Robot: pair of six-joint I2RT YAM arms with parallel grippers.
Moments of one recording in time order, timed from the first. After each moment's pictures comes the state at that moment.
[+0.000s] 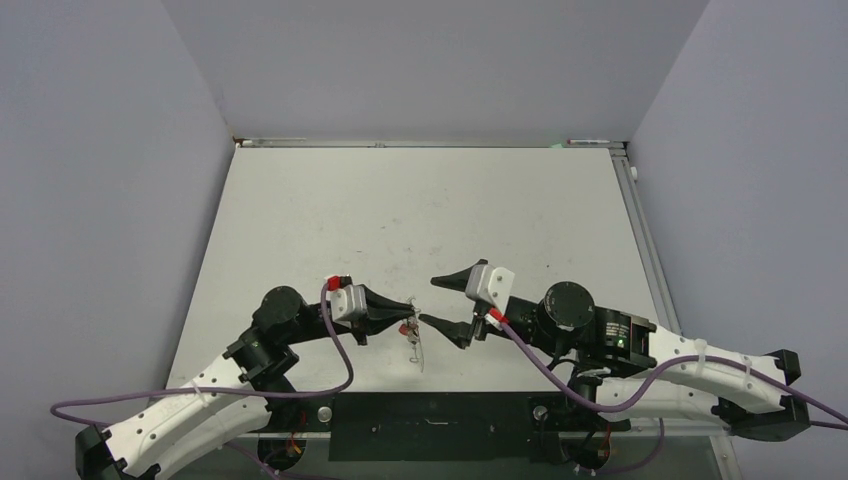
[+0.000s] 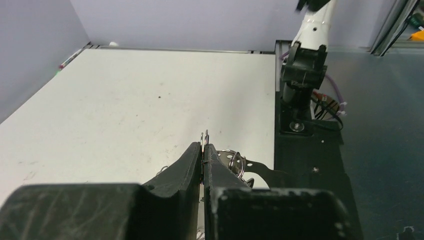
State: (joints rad) left arm -0.84 0.60 0.46 0.25 0.54 -0.01; right arm 1.33 0.81 0.92 -0.11 0.07 -0.21
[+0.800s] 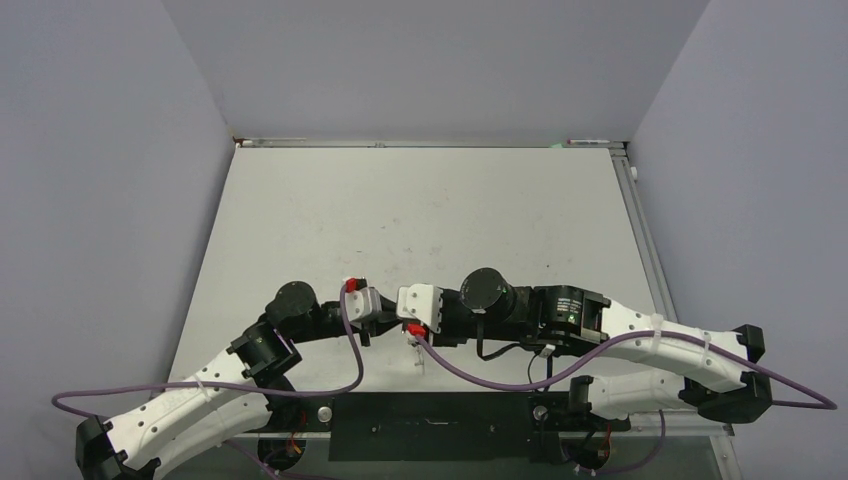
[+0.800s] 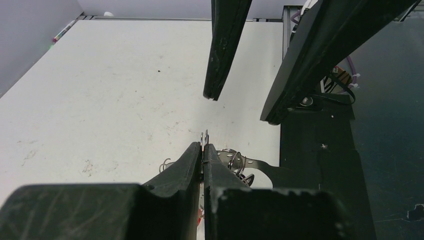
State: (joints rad) left arm -0.87 0.65 0.50 0.10 0.49 0.10; right arm 1.33 1.12 1.25 -0.65 0.02 -0.36
